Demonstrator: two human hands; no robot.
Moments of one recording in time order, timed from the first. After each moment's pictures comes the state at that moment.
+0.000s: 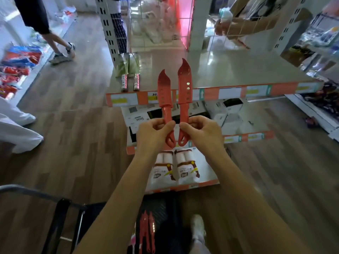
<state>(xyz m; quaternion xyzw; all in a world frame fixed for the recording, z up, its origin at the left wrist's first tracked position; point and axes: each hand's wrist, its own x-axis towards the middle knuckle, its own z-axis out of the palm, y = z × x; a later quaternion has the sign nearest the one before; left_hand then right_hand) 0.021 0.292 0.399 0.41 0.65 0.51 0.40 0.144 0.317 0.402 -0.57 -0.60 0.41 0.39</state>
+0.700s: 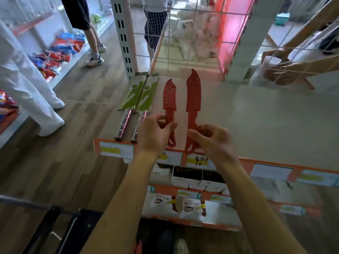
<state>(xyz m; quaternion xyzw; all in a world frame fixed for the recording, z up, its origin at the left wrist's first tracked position) -0.022 0.478 0.412 0.41 0.74 0.48 0.25 0.113 0.519 0.415 -0.50 -0.66 0.48 0.30</state>
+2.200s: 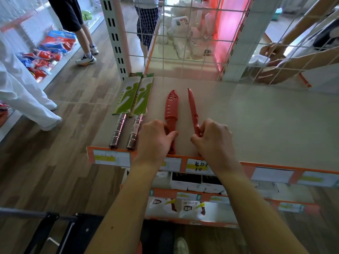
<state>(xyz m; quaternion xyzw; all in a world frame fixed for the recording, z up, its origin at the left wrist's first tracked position) -0.022 0.485 0.408 0.50 0.78 0.33 0.16 0.105 0.530 0.417 -0.54 -0.80 0.18 0.21</state>
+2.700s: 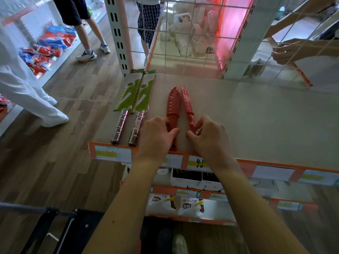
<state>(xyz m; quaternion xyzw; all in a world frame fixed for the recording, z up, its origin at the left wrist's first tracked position) -0.024 0.486 0.404 0.51 0.78 0.34 0.15 0.095 0.534 0.407 -0.55 -0.78 0.22 0.20</state>
